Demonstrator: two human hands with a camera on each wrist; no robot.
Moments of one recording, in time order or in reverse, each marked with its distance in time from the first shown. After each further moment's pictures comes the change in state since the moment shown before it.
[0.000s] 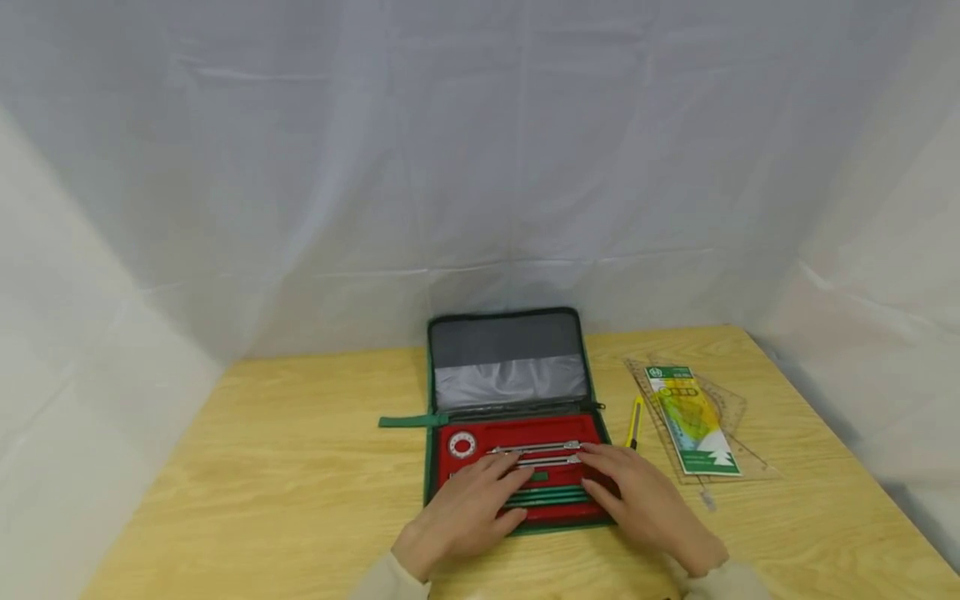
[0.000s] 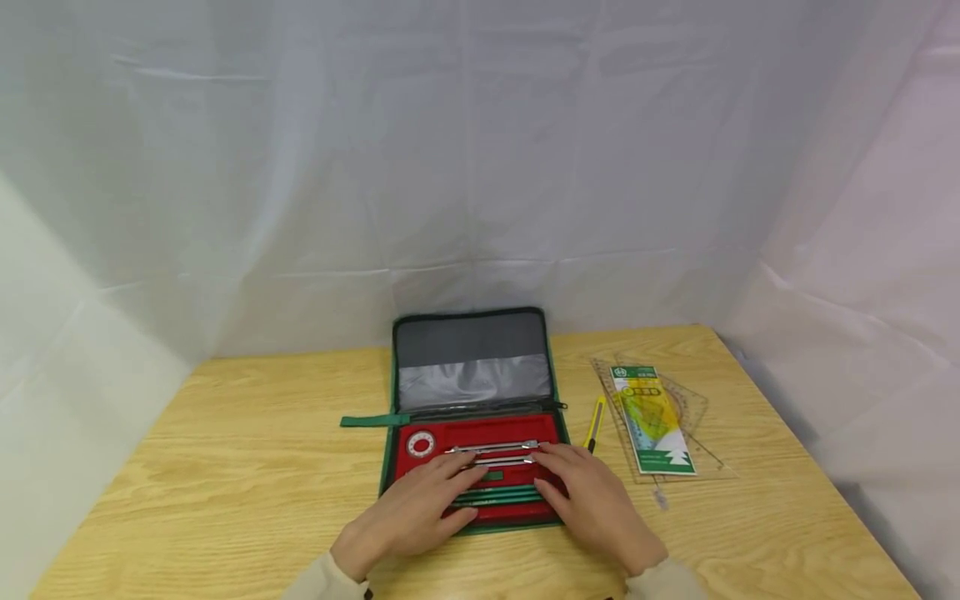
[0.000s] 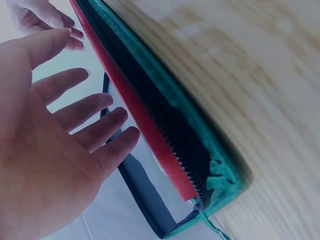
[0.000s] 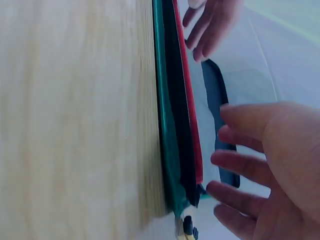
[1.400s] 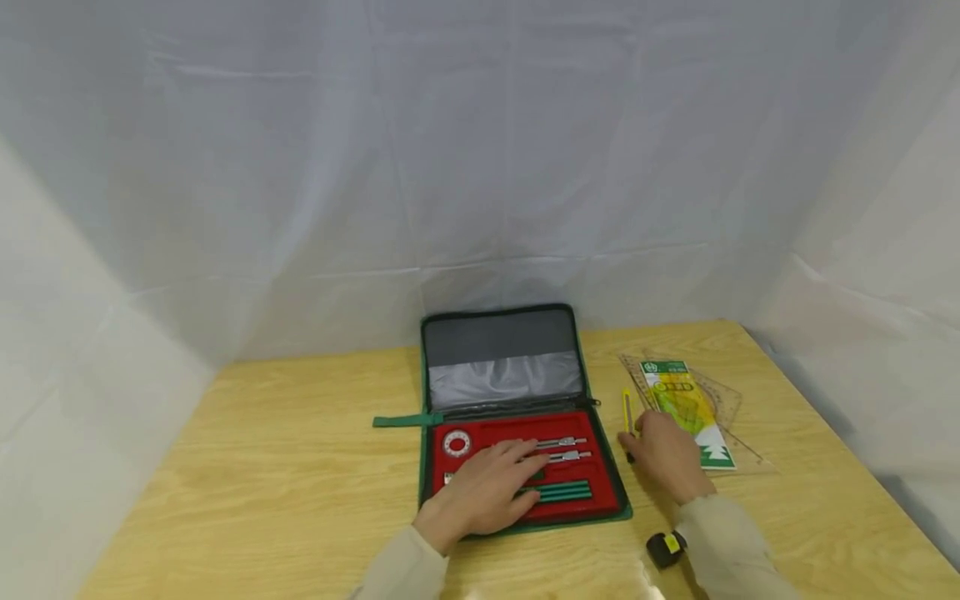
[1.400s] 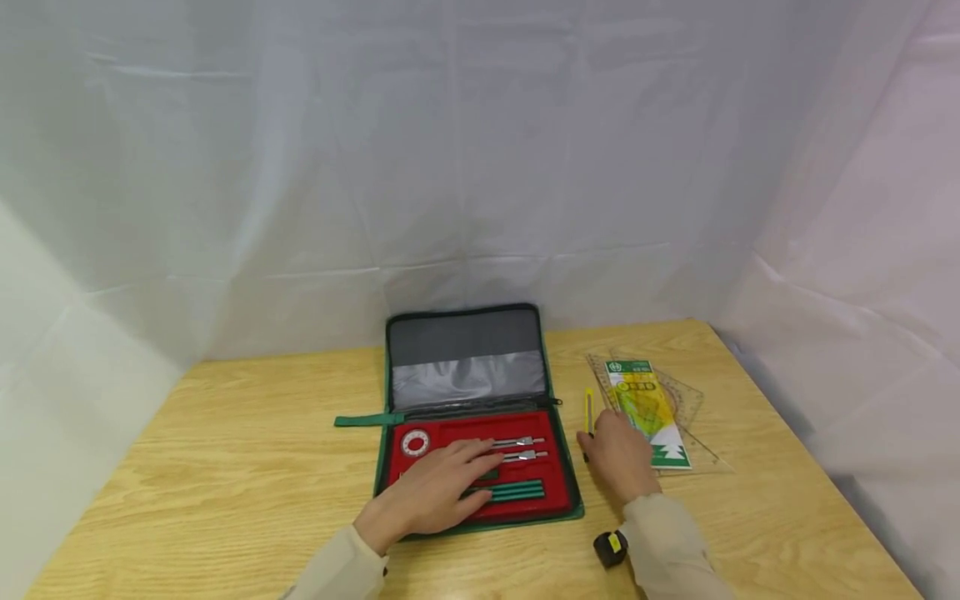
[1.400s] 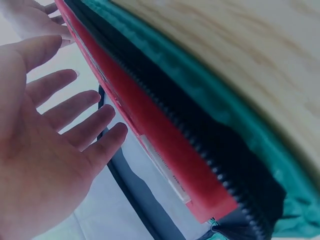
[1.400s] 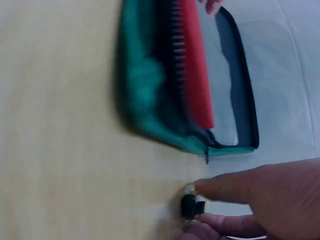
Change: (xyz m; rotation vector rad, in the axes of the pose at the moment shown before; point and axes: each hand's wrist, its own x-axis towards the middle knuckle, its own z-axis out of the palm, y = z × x) left_hand 0.033 0.003 0.001 0.058 0.009 0.098; right_hand 0.030 0.049 -0.019 0.030 -0.042 0.546
